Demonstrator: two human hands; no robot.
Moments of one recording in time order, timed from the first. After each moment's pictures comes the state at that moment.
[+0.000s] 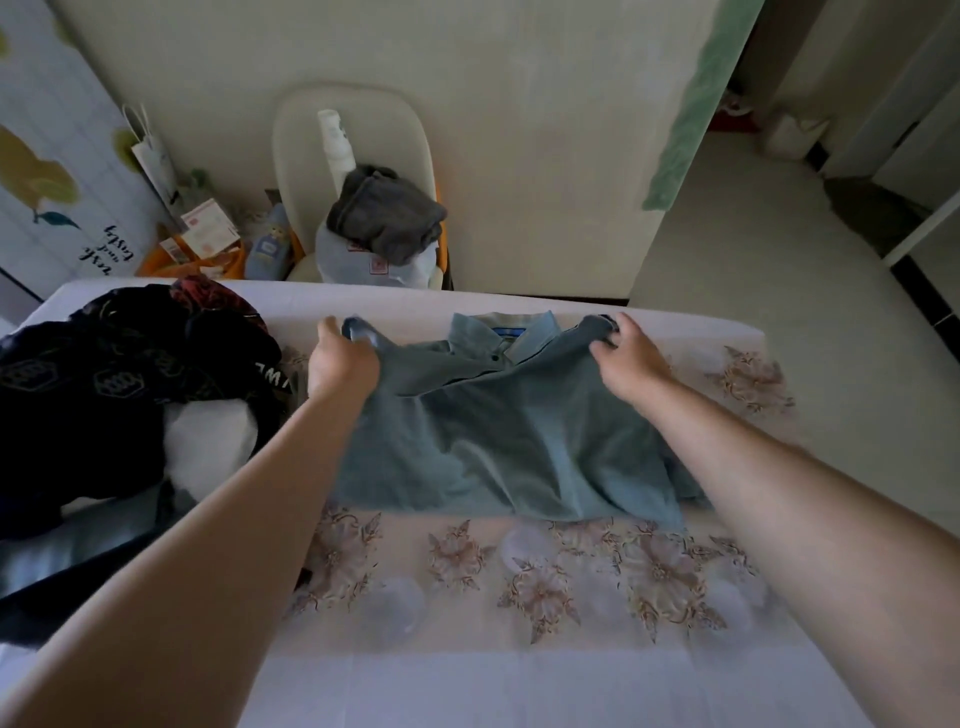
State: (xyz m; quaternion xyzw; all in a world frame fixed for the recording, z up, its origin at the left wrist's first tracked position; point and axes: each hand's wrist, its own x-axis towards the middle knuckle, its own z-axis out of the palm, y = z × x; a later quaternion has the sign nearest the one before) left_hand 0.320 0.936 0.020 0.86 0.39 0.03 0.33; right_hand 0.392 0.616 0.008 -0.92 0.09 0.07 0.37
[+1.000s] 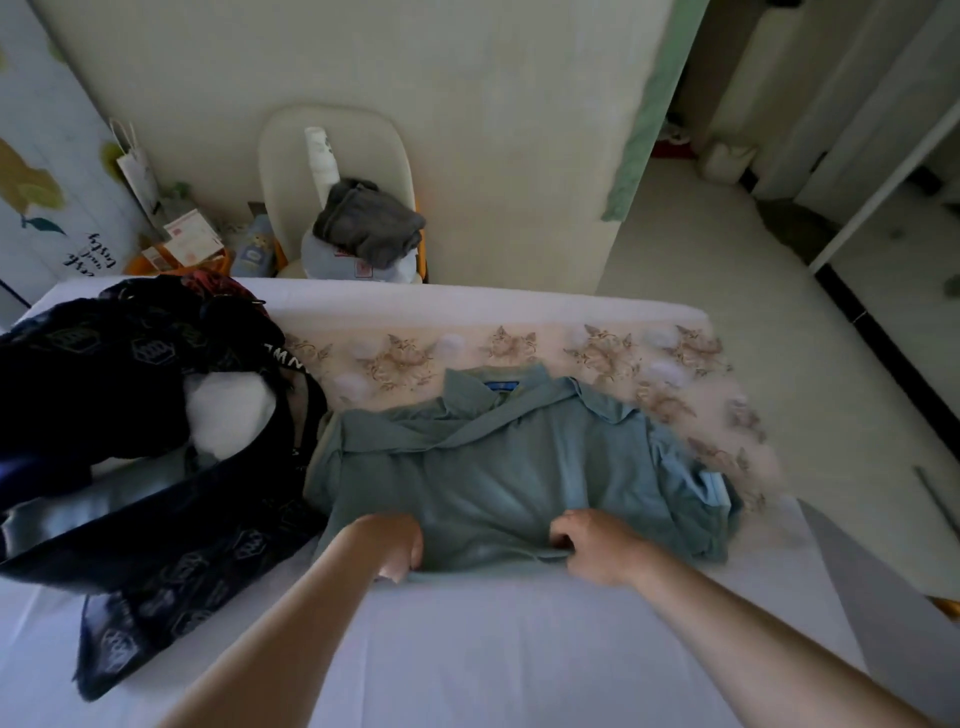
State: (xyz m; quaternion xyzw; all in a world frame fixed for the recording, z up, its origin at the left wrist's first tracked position) left_hand 0.122 0.887 -0.061 0.88 -0.08 -0.47 0.05; right_hand 0.148 0.585 -0.073 -0.92 -0.22 0.31 0.10
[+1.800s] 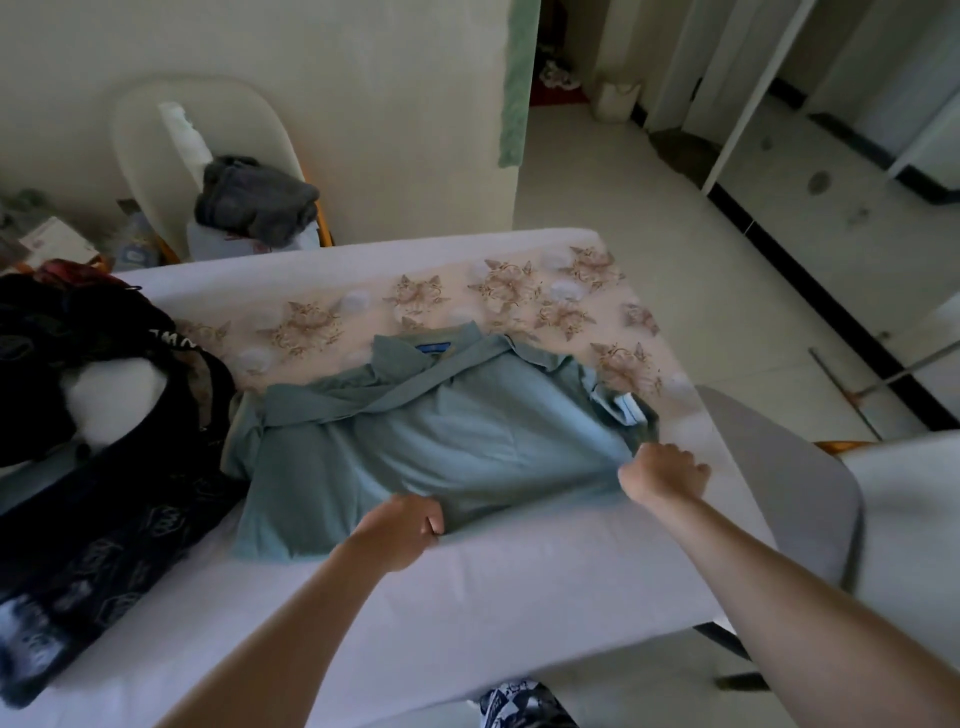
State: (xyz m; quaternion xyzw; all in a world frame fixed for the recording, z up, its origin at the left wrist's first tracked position) left_hand 0.051 0.794 -0.096 0.93 -0.12 -0.30 0.18; right_hand 0.066 0.454 -0.064 -0.94 0.29 0.17 0.02
